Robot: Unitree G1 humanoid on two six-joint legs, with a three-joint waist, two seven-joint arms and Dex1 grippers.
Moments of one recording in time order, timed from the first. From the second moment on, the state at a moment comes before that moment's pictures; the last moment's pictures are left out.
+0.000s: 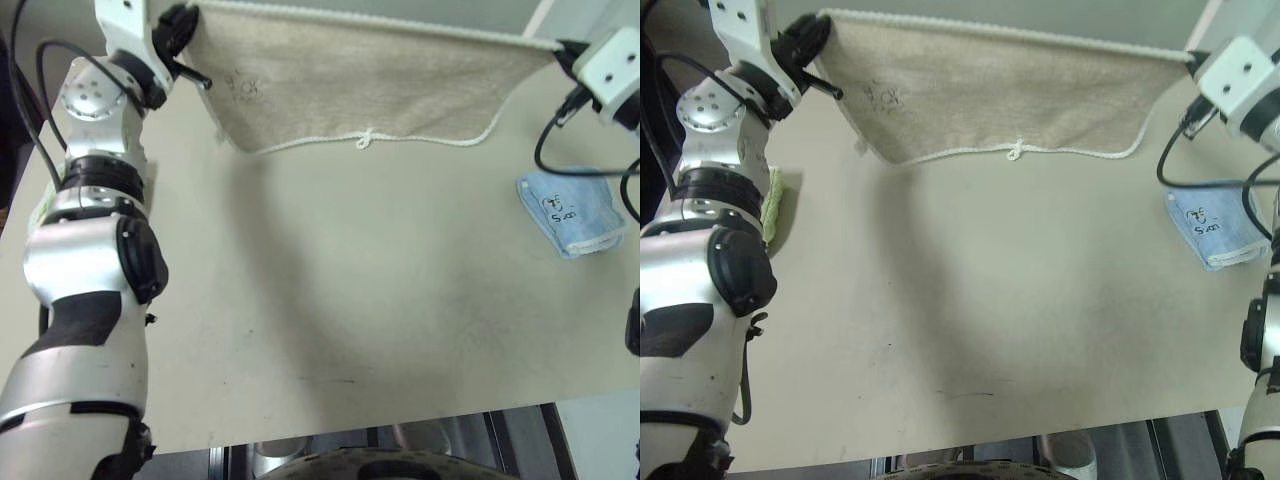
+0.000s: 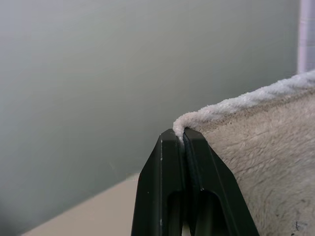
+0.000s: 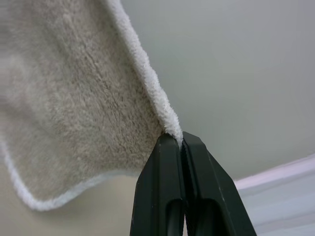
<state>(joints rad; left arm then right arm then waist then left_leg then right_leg) -1.31 0.61 0.22 1.34 -0.02 -0.35 -0.67 -0.95 -0.88 0.04 0.78 -0.11 -0.49 0.66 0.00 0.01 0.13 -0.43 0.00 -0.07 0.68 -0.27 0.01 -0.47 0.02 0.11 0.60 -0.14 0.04</state>
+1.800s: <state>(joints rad) -0.54 1.32 -0.33 0.55 -0.77 0.53 -1.58 0.21 -1.19 -0.38 -0.23 0.35 0.07 1.31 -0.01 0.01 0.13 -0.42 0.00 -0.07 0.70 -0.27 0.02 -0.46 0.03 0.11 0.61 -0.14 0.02</state>
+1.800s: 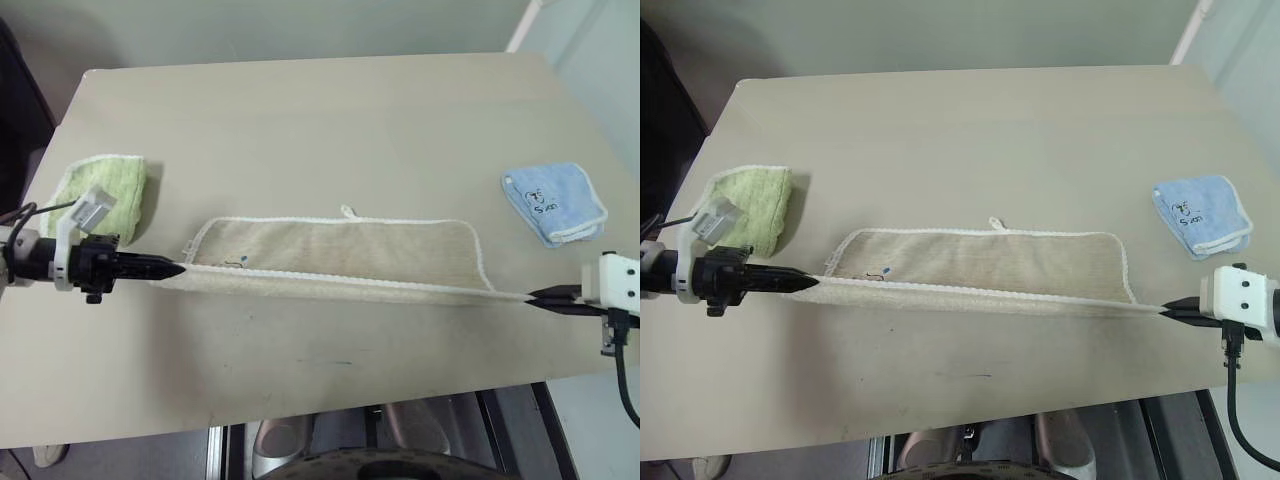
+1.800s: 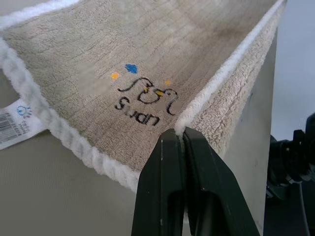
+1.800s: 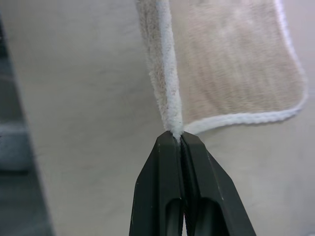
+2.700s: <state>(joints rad) -0.90 0.91 -0.13 1.17 -0.31 0.23 -1.47 -0.34 -0.93 -0.02 0.22 0.15 -0.05 1.06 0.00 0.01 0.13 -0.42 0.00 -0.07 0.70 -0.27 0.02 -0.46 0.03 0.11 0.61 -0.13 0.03</state>
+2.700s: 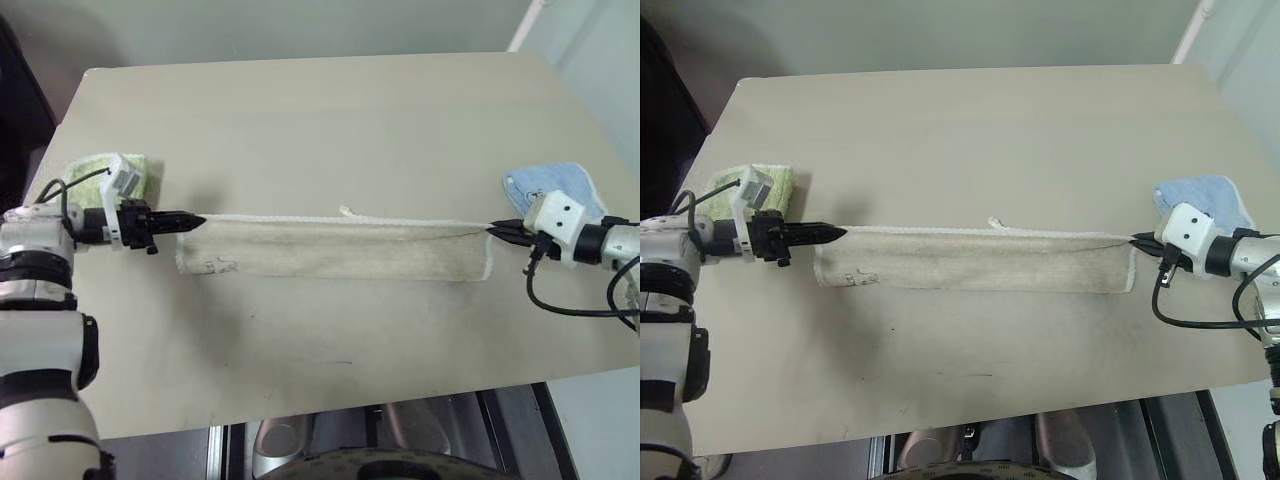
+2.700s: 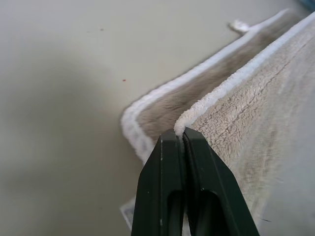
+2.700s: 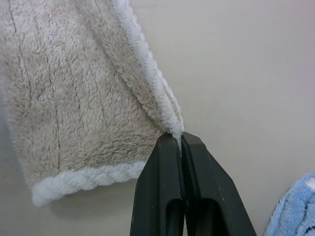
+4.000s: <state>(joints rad) -0.90 0.81 0.17 1.26 -0.19 0.08 -1.26 -0.41 -0.82 -0.05 0.32 0.16 0.02 0.97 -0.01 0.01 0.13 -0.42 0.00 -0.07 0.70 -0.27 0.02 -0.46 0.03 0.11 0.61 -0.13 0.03</state>
